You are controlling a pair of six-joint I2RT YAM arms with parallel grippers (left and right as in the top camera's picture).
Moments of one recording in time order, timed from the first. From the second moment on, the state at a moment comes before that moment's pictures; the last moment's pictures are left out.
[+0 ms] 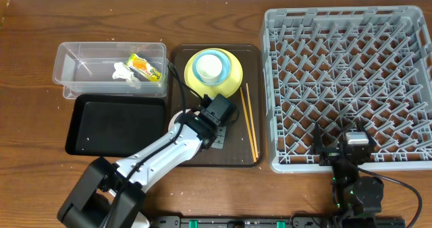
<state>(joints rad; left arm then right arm) -0.68 1.60 0.88 -0.60 -0.14 -0.48 0.07 0.01 0.01 -0.07 0.05 -0.05</state>
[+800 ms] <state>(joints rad) -0.67 1.25 0.89 -0.64 -0.15 -0.48 0.07 0.01 0.01 -0.07 0.05 -0.05</state>
